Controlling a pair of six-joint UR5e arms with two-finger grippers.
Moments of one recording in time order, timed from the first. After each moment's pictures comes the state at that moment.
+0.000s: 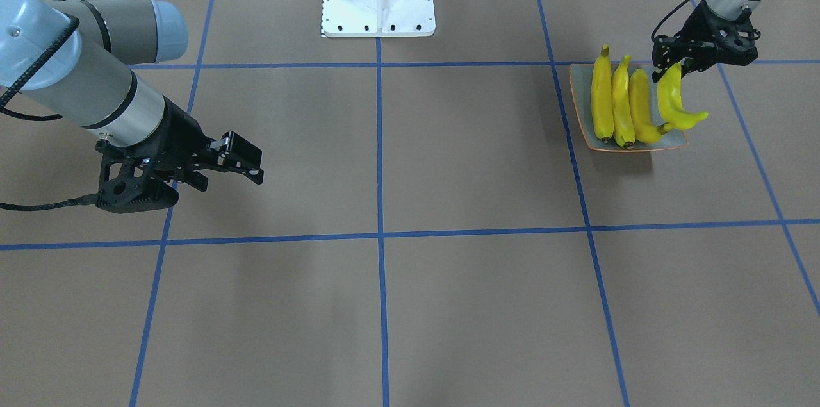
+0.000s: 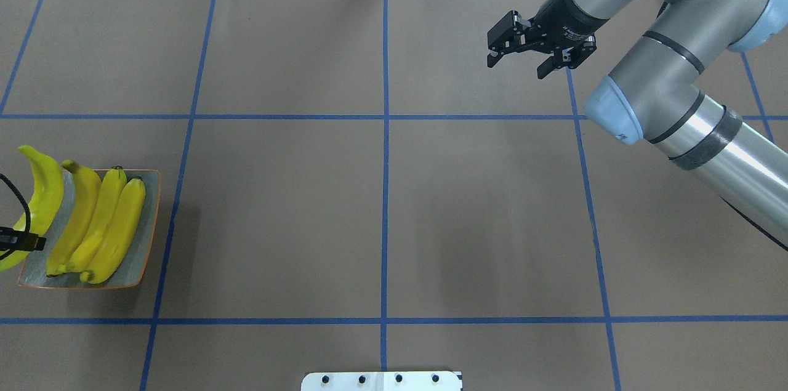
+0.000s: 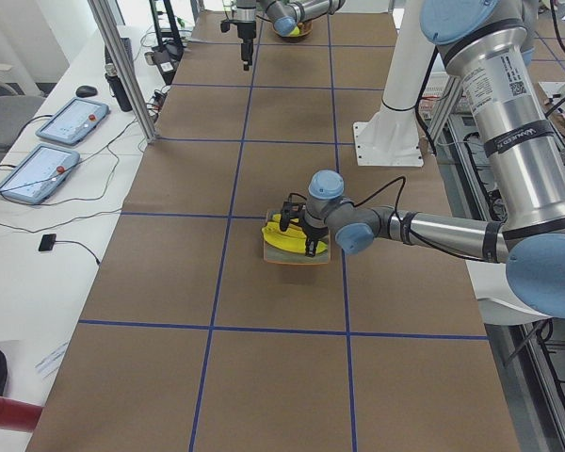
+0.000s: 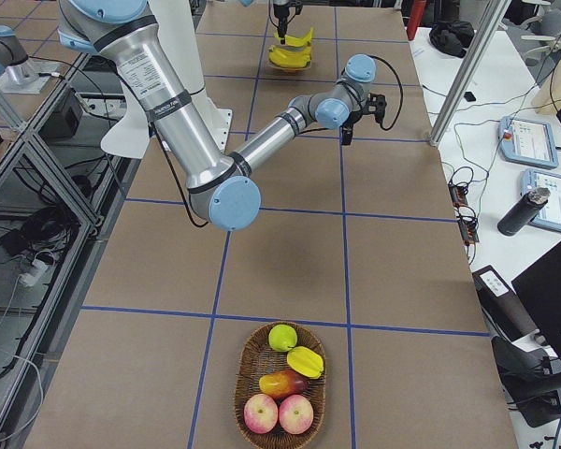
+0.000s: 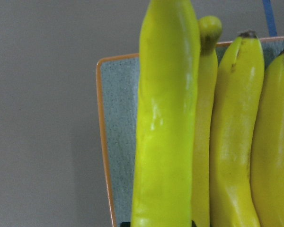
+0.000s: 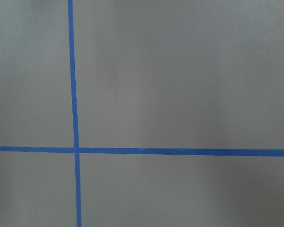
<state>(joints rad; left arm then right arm) -0.79 -1.18 -2.00 -2.25 -2.05 -0.89 0.95 -1.00 1.64 -1.37 2.34 1.04</state>
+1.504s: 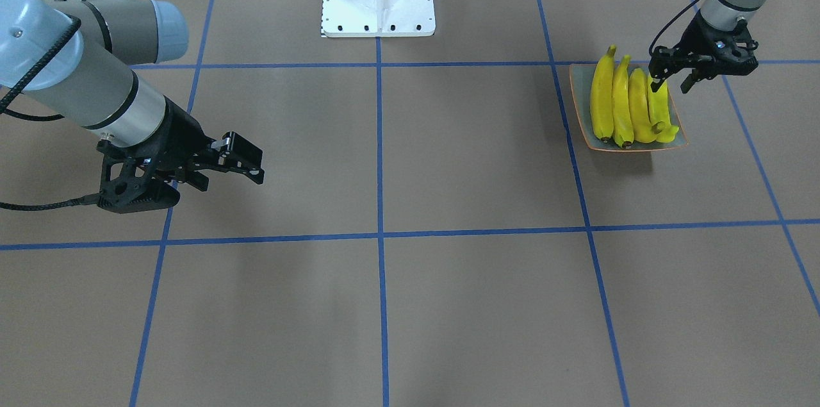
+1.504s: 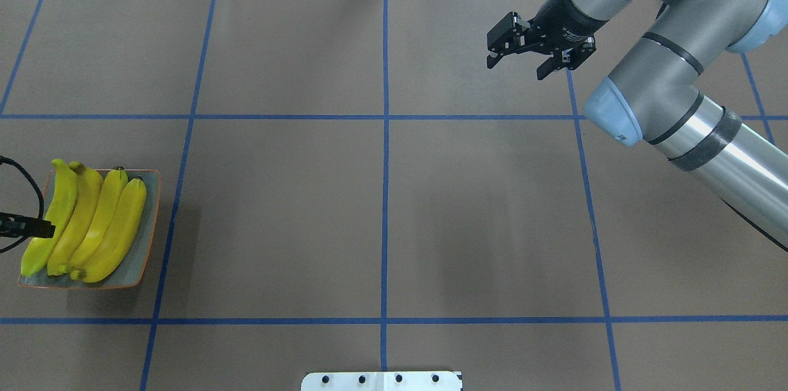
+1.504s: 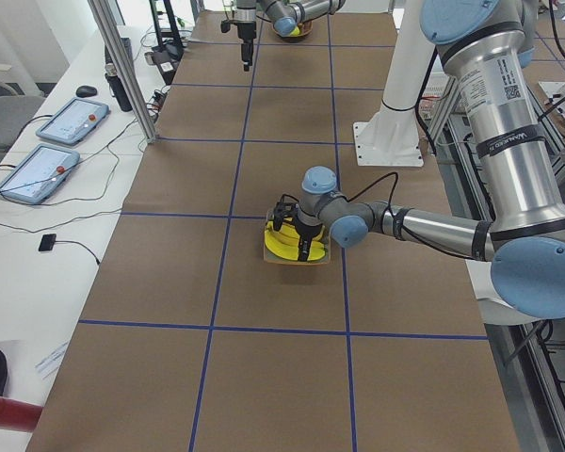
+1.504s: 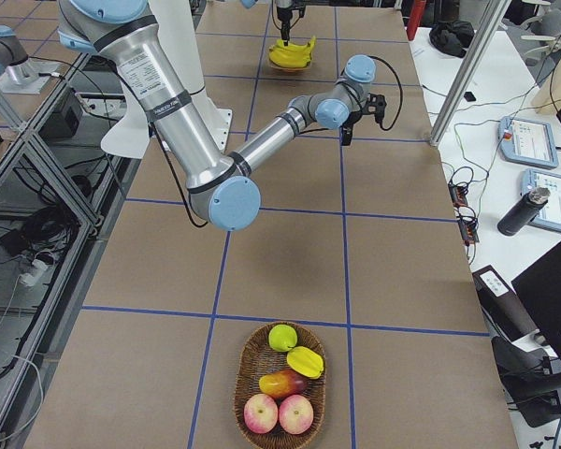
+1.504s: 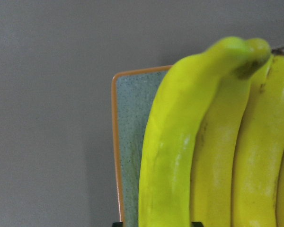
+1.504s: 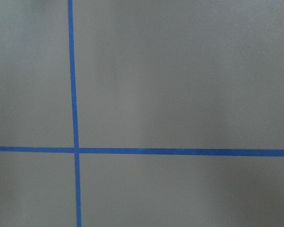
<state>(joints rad) -0.79 -1.22 -1.99 -2.17 -1.97 -0.89 0.95 -1.00 1.64 -1.37 2.34 1.04</state>
